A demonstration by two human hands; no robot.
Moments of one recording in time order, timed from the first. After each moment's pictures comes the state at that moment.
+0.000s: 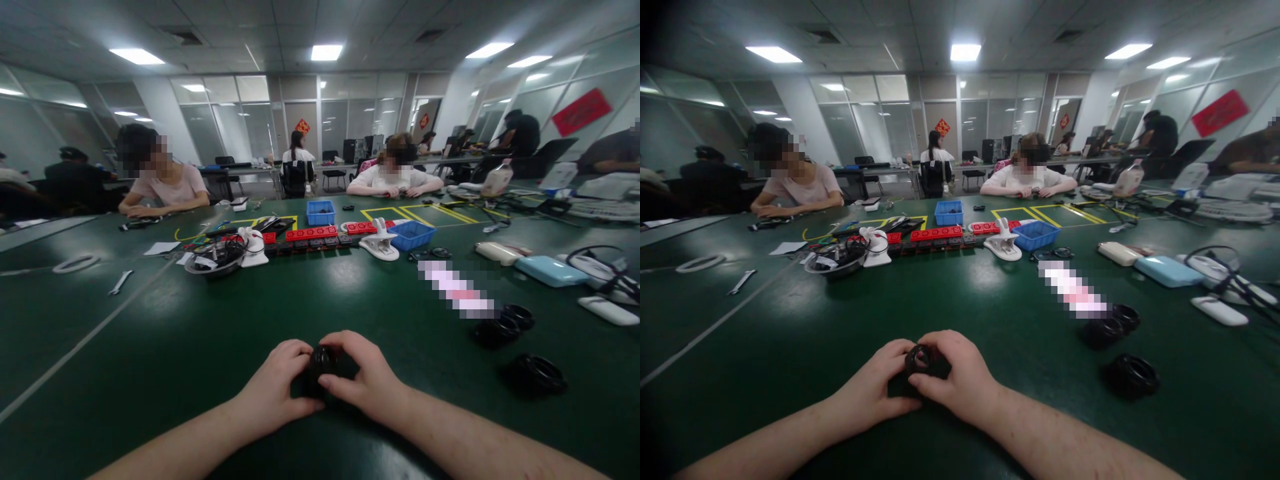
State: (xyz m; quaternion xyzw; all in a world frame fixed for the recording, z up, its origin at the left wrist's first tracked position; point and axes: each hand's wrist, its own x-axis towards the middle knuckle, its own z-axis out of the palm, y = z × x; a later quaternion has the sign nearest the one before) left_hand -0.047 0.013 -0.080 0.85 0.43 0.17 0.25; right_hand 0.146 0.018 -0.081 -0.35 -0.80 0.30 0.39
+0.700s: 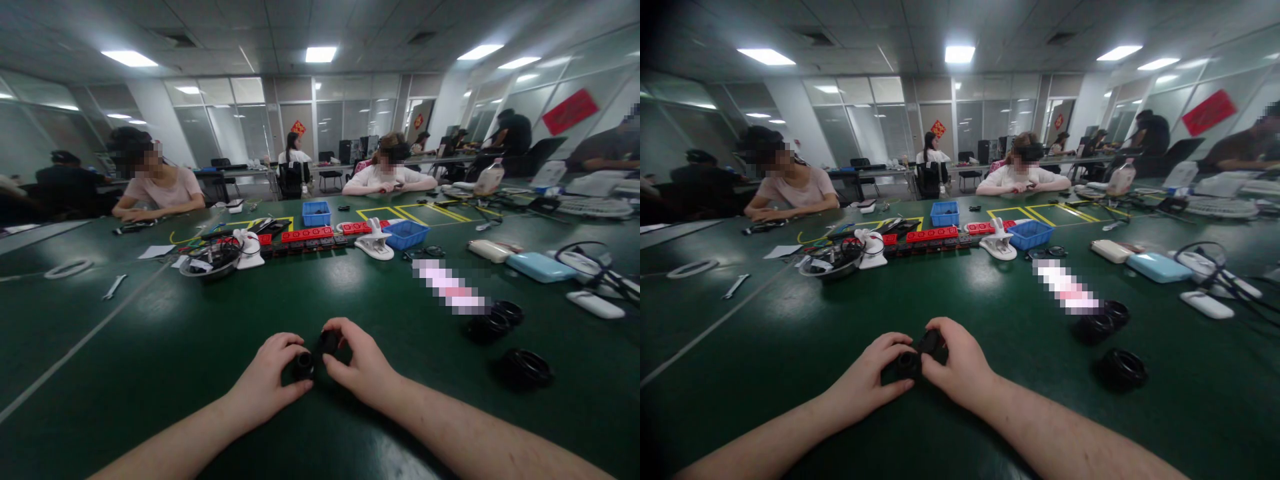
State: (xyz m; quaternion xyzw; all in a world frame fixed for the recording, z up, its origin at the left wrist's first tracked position) left_hand -0.051 0.016 -0.079 0.83 0.48 0.17 0.21; right_hand 0.147 0.026 -0.087 -0.42 -0.77 0.28 0.39
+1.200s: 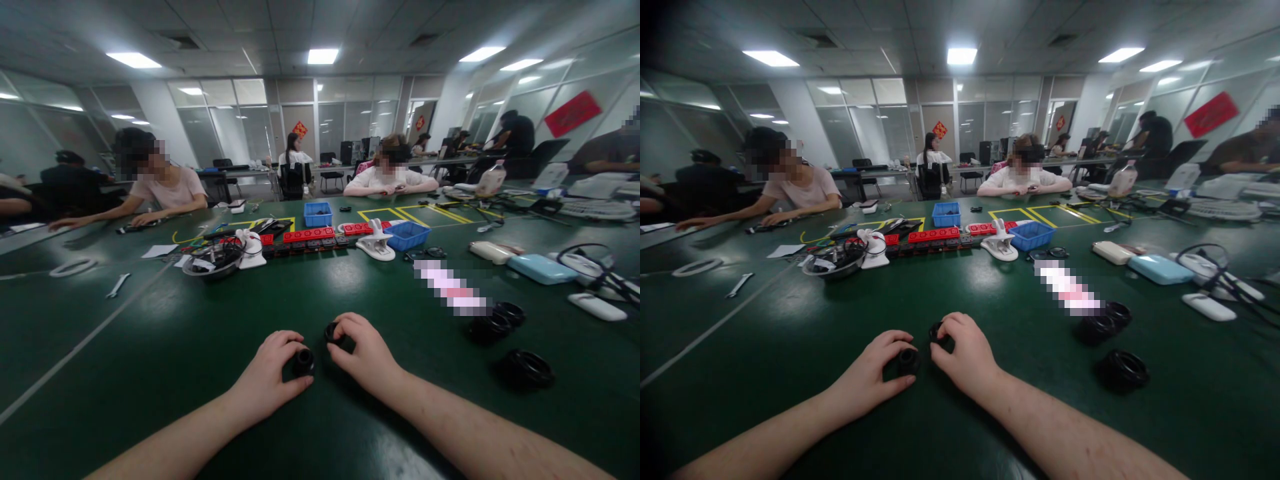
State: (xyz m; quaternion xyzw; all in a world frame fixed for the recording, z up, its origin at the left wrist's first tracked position) left_hand -0.052 0.017 -0.079 0.83 0.49 0.17 0.20; right_hand 0.149 0.035 -0.083 -0.46 -0.78 0.21 0.37
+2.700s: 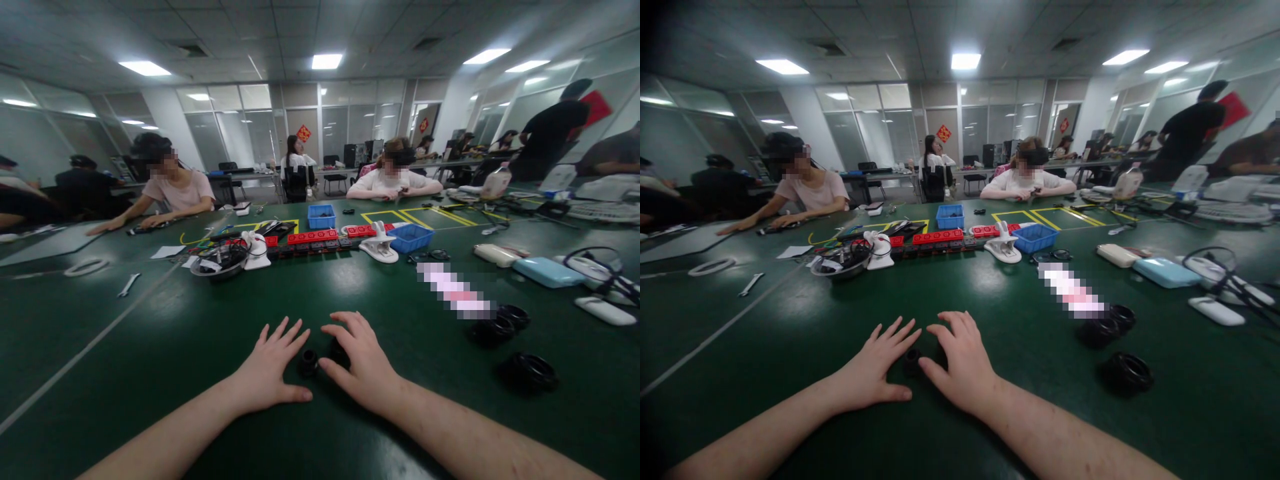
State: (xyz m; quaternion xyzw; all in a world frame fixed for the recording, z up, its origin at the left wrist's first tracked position) left_hand -0.067 0.033 -0.085 0.86 0.49 -0.05 0.11; right_hand 0.145 0.020 -0.078 -0.44 -0.84 0.11 0.30
